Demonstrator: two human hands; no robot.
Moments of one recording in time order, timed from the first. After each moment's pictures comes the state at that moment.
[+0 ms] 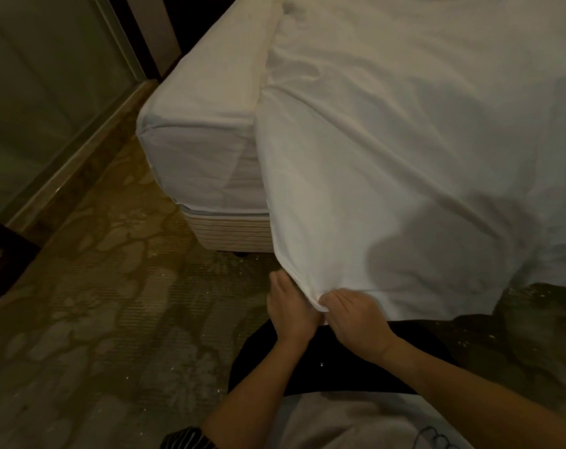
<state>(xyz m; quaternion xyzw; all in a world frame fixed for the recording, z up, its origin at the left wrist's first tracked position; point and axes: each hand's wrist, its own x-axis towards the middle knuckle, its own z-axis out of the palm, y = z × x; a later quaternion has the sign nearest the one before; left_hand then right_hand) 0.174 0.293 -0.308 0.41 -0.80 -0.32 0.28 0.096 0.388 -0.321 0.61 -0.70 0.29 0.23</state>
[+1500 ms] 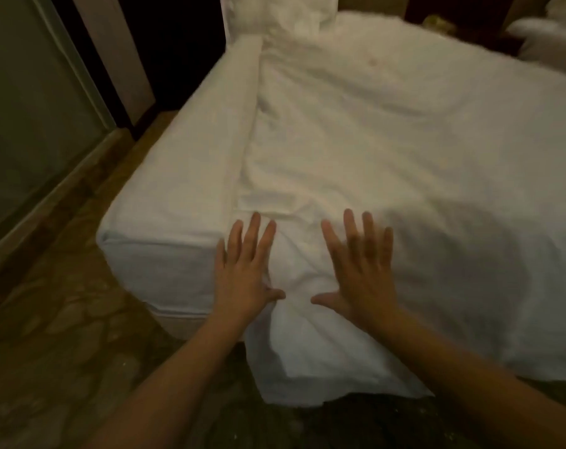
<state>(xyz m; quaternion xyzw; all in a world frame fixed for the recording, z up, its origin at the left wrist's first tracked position) 0.049 0.128 -0.147 0.21 -0.96 0.02 0.18 -0.064 0.298 -0.137 0.43 -0.88 0.04 0.21</state>
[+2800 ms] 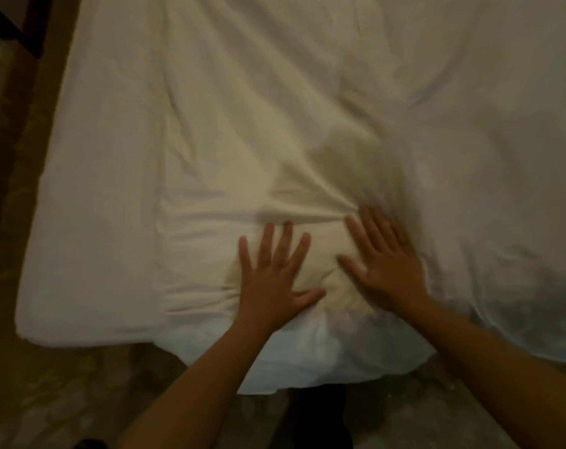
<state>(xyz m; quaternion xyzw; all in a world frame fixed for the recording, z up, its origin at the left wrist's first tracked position) -0.138 0.174 -0.085 0.11 -0.99 -0.03 -0.01 -0.271 0.346 -0.082 0.38 -0.92 0.05 -0.04</state>
